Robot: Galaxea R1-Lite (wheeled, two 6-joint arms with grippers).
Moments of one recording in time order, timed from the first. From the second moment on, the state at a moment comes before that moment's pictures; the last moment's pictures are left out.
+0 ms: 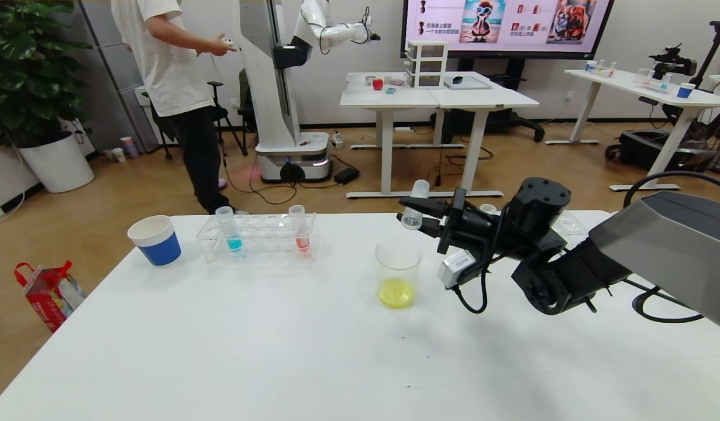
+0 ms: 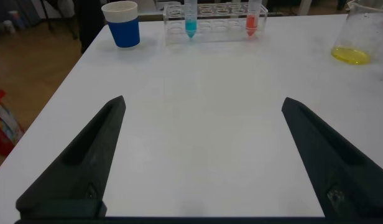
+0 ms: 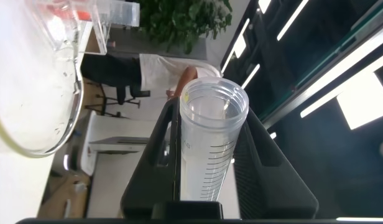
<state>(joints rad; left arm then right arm) 0.00 0.00 0.00 0.01 -0.02 0.03 0.34 2.30 -1.16 -1.35 0.85 -1.56</state>
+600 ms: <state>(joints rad) 0.00 0.00 0.00 0.01 -0.02 0.03 0.35 2.05 -0.95 -1.41 0.39 -0.59</state>
